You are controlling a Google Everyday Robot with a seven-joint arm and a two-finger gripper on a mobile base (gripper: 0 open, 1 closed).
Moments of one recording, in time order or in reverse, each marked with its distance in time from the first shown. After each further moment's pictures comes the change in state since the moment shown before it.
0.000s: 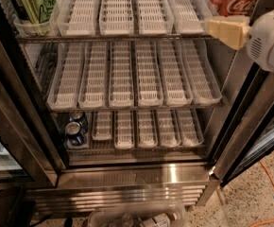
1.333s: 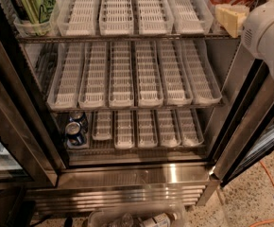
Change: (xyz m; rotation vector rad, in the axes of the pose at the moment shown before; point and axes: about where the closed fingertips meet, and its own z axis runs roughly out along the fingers) arm -0.001 -0.017 0.039 0.072 -0.038 -0.044
